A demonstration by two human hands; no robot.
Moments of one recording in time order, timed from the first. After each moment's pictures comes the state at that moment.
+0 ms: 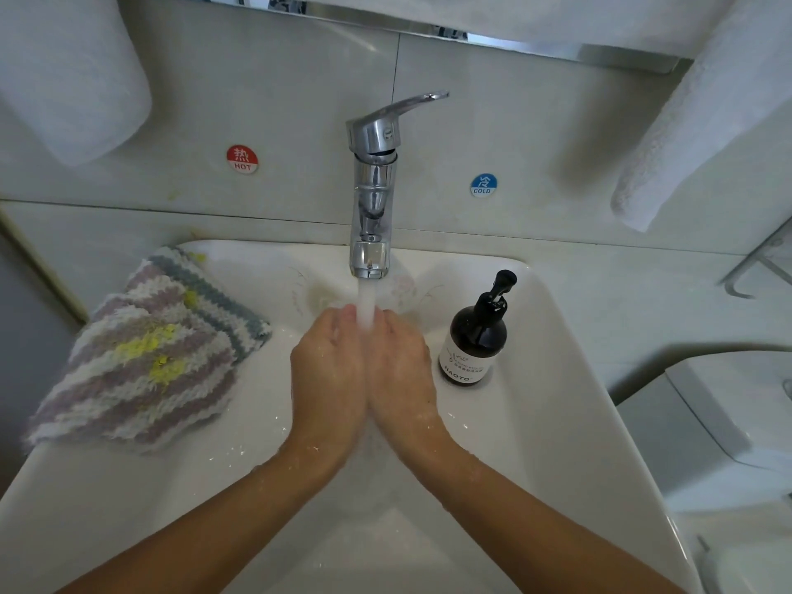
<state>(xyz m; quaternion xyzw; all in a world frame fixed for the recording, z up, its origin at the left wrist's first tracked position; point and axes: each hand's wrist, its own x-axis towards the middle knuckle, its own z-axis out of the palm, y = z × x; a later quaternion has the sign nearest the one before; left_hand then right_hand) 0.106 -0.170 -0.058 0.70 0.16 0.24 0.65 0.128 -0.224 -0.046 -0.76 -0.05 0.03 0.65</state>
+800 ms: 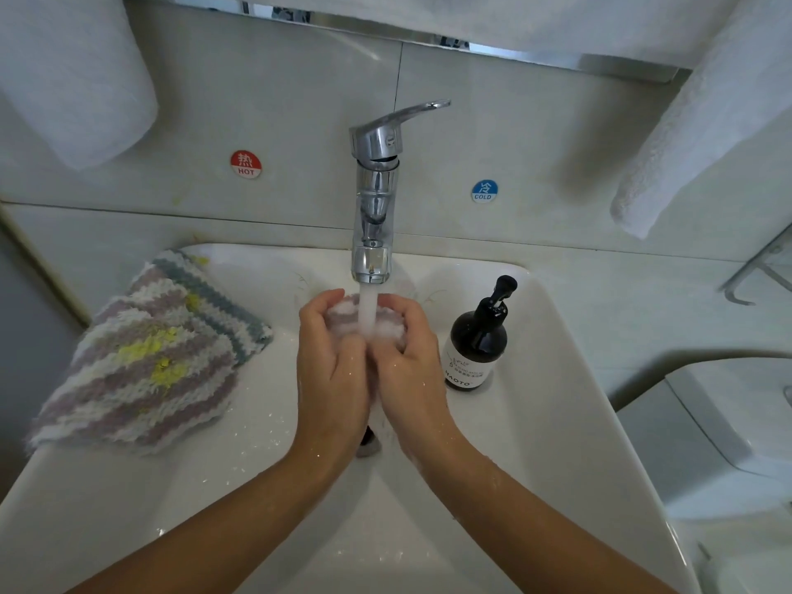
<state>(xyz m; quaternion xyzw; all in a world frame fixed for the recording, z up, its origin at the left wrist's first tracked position) 0.102 -0.173 -0.050 0.67 0.13 0.24 0.69 0.122 -0.240 -0.037 -0.72 -0.07 0.06 0.69</state>
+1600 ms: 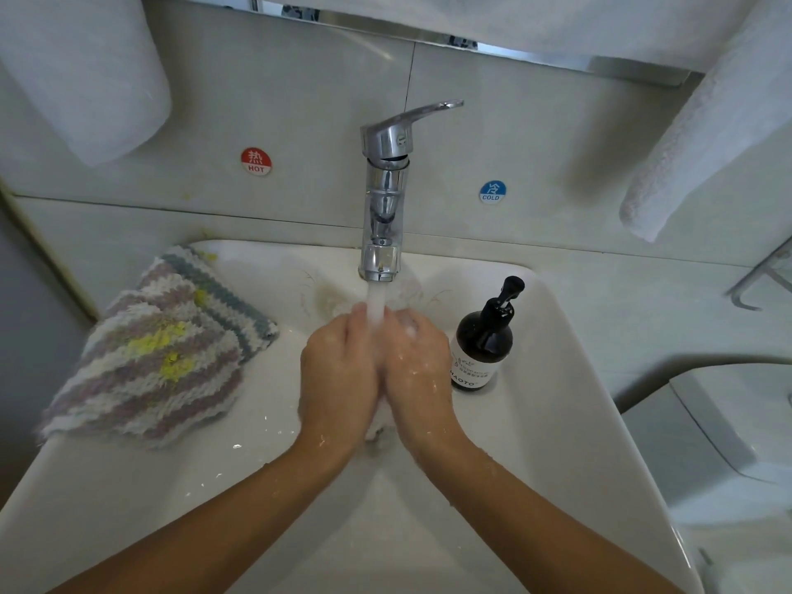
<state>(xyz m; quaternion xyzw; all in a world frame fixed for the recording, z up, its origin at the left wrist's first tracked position) 0.108 -0.170 -0.053 0.72 0.16 0.23 0.64 0.131 -0.231 -0.041 -0.75 0.00 0.04 0.66</state>
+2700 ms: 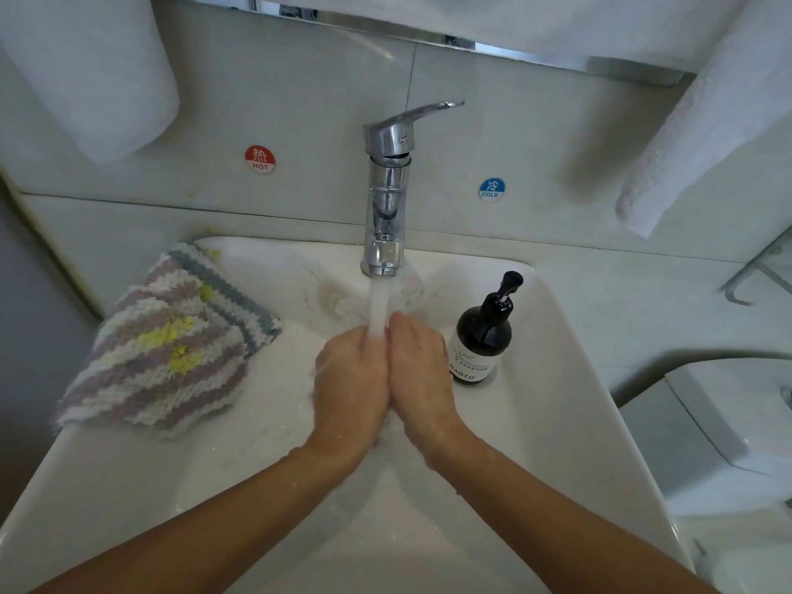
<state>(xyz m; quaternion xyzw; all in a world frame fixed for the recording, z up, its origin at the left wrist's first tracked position) 0.104 -0.178 -0.061 0.75 0.19 0.20 0.61 0.127 -0.236 -0.039 -0.86 -0.07 0.03 0.50</state>
